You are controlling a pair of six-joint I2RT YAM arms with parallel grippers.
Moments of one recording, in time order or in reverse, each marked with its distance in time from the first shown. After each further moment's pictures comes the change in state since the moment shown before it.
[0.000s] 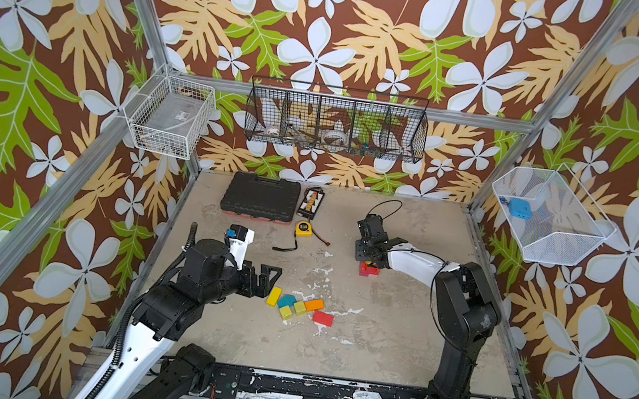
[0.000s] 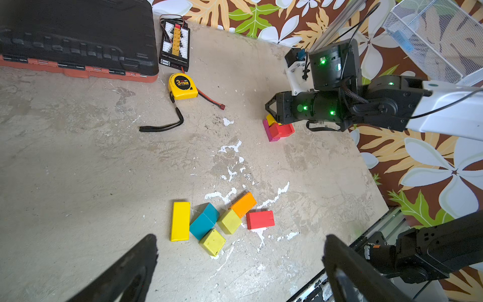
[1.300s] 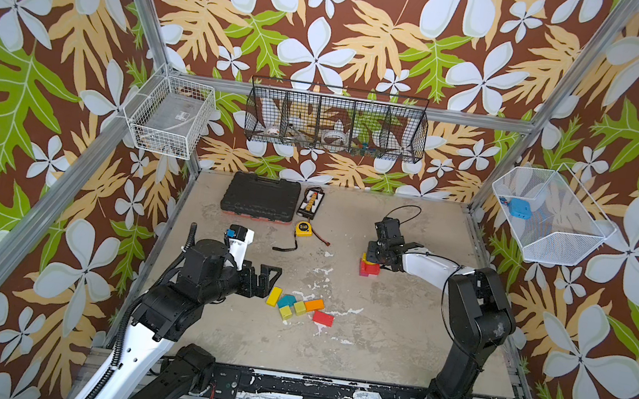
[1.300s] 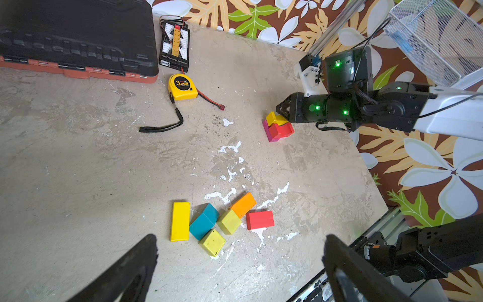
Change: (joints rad) left arm 0.000 -0.003 0.000 0.000 0.000 0.000; right arm -0.105 -0.061 -0.105 0.059 -0.119 0.069
